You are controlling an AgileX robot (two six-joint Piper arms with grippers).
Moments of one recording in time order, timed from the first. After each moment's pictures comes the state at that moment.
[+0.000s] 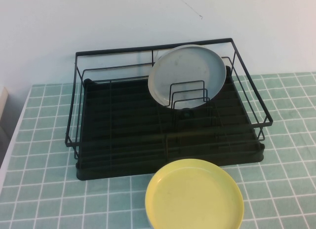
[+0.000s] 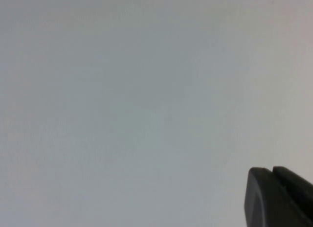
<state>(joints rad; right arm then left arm) -0.17 -0.01 0.02 0.01 0.41 0.00 0.01 0.20 -0.62 0.05 -0.16 -0.25</state>
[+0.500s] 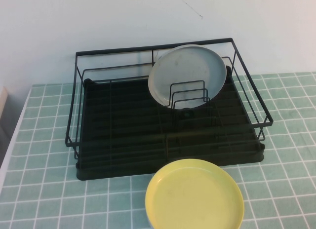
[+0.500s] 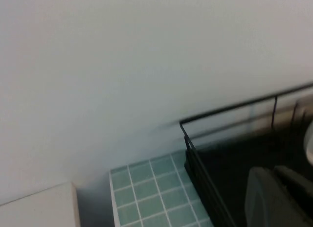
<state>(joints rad) -0.17 -0.01 0.02 0.01 0.41 0.00 -0.15 0.91 -1.18 0.03 0.62 0.02</state>
